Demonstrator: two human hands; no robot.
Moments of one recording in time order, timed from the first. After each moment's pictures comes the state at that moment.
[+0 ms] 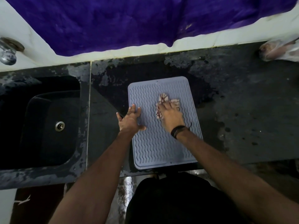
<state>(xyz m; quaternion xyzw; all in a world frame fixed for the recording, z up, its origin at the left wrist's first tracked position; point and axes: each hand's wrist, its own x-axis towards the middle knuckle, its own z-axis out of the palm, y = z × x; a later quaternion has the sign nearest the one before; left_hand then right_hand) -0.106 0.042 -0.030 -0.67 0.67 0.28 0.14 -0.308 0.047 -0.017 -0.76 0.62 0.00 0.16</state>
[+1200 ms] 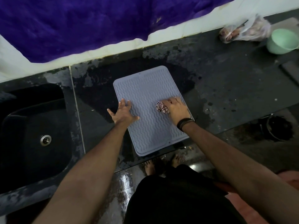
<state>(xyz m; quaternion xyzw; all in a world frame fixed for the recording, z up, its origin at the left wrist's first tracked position) -0.103 0.048 -0.020 -0.64 0.70 0.28 0.15 -0.339 0.117 0.000 -0.70 0.70 0.01 0.13</state>
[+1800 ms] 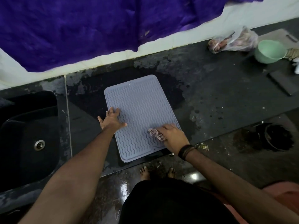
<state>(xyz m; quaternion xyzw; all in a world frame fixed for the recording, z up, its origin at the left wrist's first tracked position) -0.113 0.053 -0.015 -0.67 0.68 0.27 0.14 -0.374 0.205 0.013 -0.74 0.64 -0.04 0.20</state>
